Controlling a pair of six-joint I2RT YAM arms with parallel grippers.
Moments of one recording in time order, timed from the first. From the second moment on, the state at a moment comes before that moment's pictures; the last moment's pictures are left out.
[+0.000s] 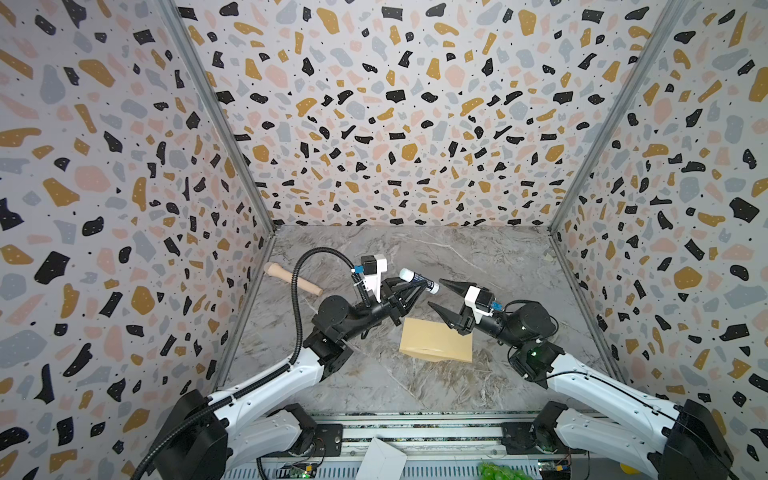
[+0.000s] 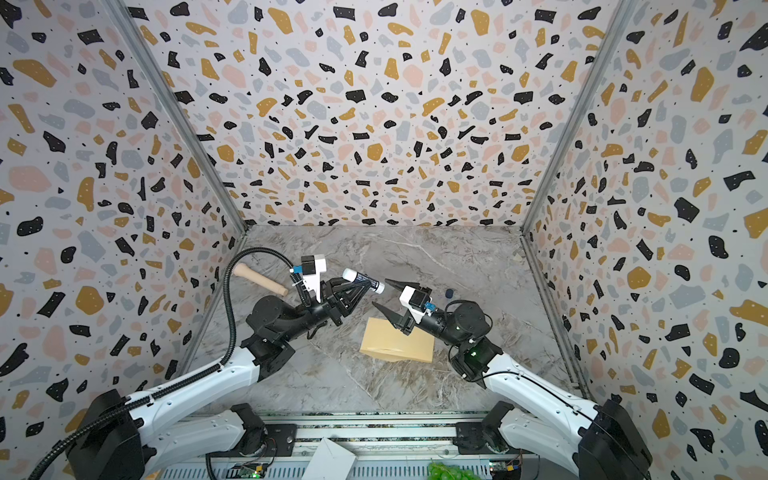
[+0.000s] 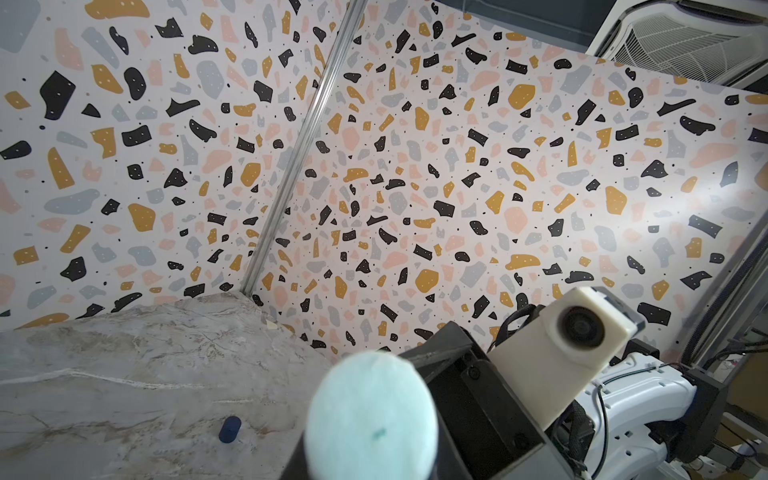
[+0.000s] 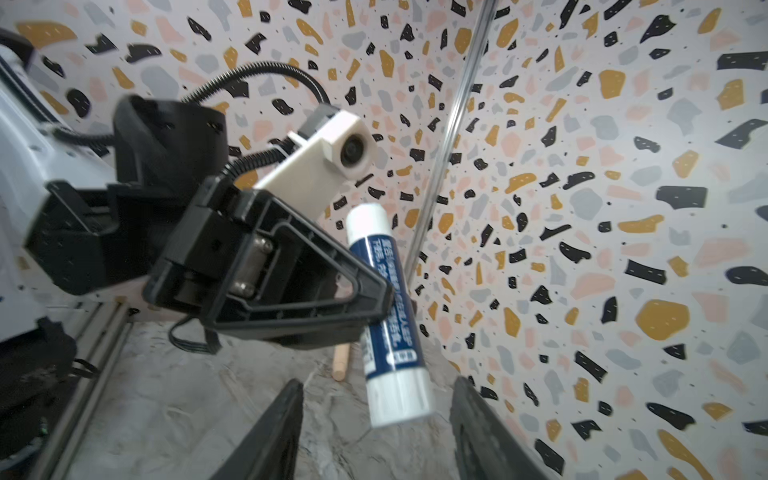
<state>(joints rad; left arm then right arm) -0.71 1.10 0.63 0.77 0.39 -0.58 0.74 1.00 0.54 0.72 -0.36 -0.25</state>
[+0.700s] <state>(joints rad) -0.71 1.13 0.66 0.70 0.42 -0.59 0.85 1.04 0.51 0.78 -0.15 -0.58</state>
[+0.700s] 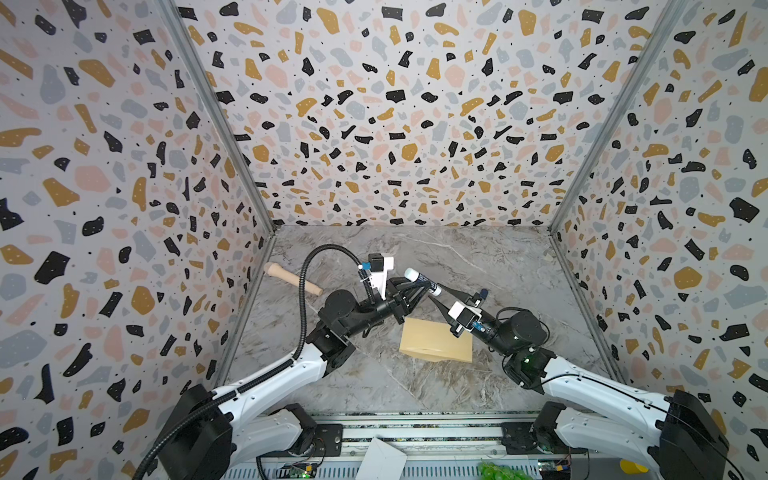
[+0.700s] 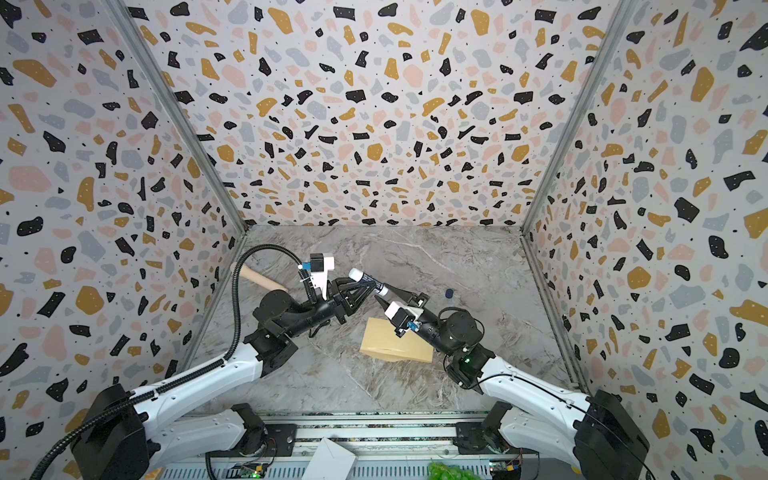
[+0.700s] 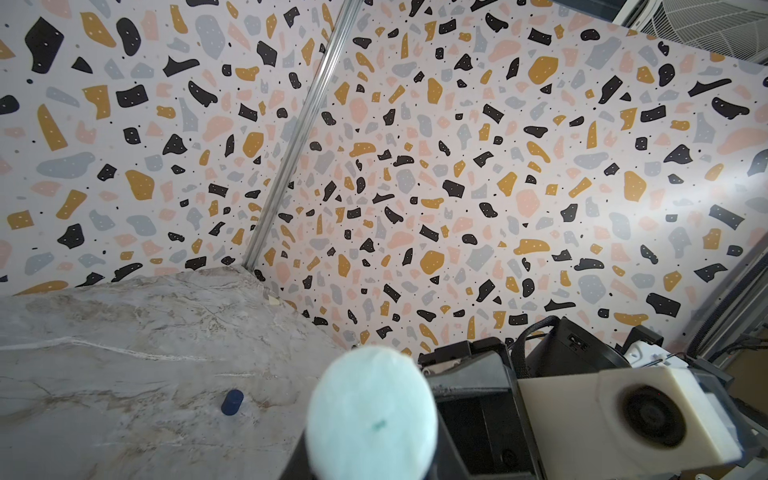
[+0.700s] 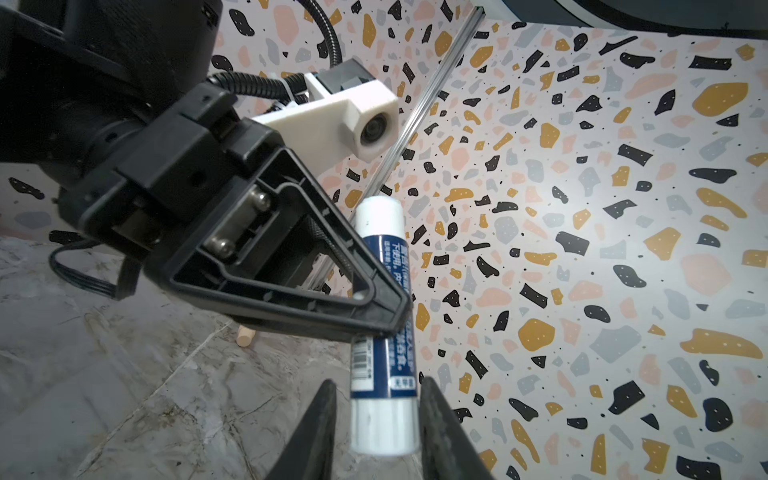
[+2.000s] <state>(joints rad) -0.71 1.12 0.67 0.71 0.41 -0.57 0.67 0.97 0.57 0.71 -0.56 -0.03</state>
